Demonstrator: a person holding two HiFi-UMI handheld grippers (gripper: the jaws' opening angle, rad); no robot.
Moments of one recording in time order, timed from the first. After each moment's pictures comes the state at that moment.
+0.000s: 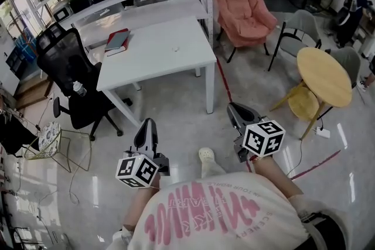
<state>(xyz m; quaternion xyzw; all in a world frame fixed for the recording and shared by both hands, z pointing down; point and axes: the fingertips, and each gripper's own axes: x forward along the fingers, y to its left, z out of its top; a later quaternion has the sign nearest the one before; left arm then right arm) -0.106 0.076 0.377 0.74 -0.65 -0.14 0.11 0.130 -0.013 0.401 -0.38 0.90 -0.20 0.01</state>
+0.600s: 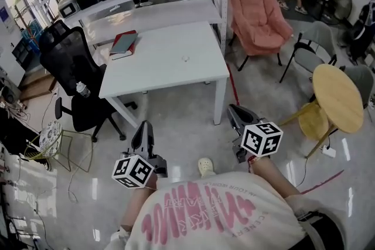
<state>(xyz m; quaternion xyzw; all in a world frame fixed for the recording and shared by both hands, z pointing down) -0.163 -0.049 0.397 0.70 -0.68 -0.16 0.14 0.079 -0.166 0.425 -0.35 0.91 -0.22 0.00</state>
